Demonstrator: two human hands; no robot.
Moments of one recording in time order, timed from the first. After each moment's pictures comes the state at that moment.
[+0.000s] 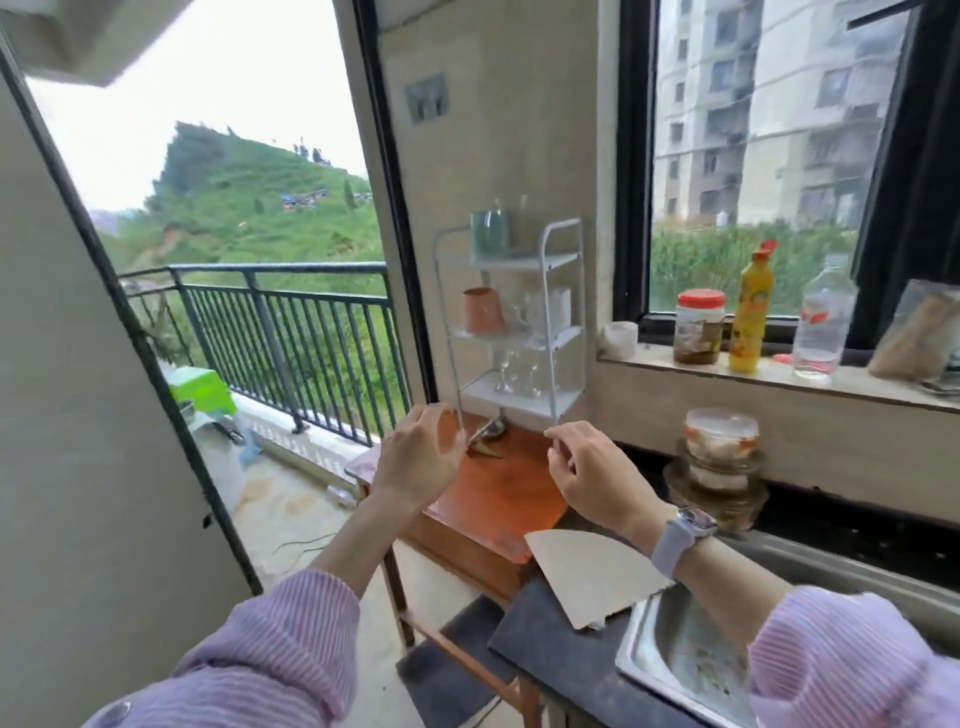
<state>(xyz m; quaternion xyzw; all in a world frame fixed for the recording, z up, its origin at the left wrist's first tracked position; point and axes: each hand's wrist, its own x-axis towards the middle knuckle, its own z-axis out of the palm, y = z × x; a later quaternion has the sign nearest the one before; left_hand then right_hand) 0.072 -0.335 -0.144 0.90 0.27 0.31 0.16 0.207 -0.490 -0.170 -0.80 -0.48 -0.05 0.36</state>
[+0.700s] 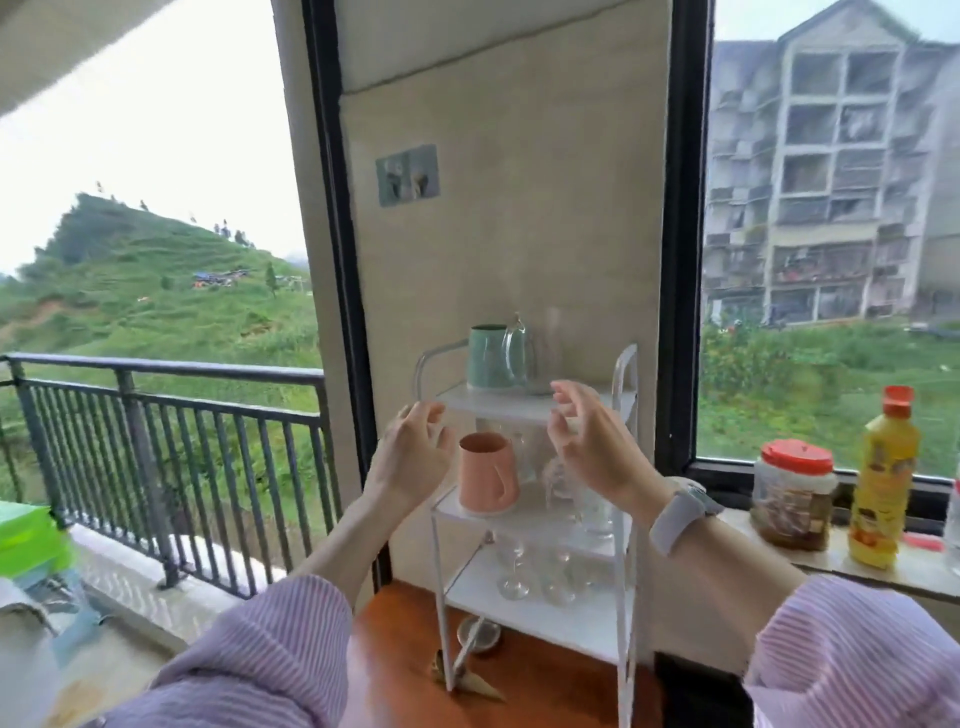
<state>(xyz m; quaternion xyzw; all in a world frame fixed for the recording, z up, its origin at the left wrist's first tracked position) 0.325 -0.005 -0.047 0.86 0.19 0.40 0.24 0.424 -0.180 -0.038 -0.77 -0.42 -0.16 0.44</state>
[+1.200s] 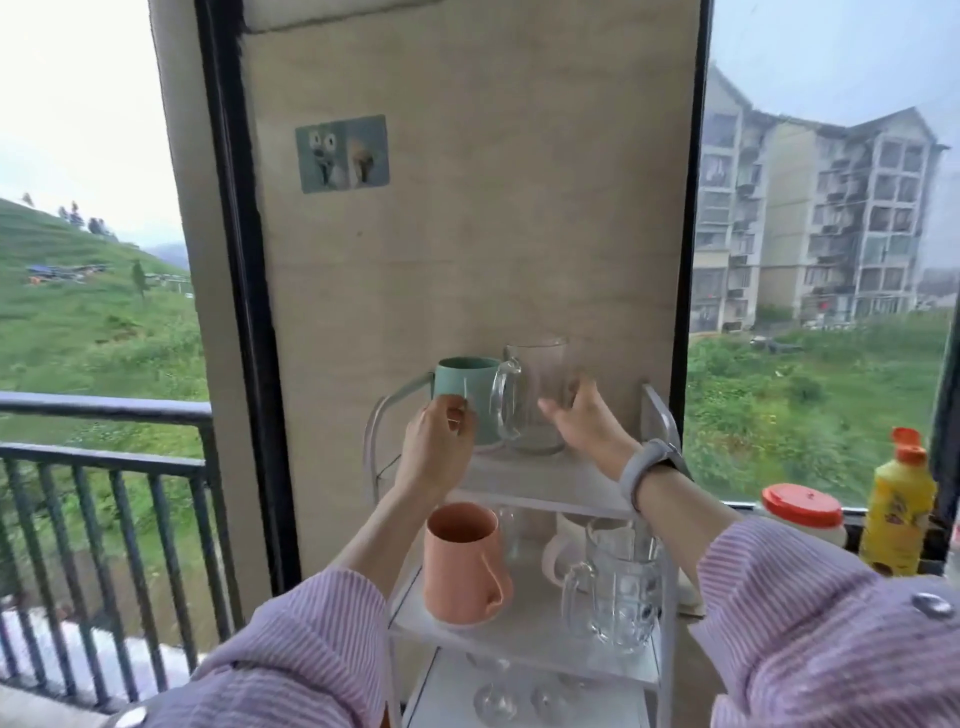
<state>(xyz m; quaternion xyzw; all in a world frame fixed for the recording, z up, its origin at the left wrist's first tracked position) 0.498 0.077 -0.017 0.83 0.09 0.40 0.37 0.578 -0.071 0.002 -0.81 -0.23 -0.08 0.53</state>
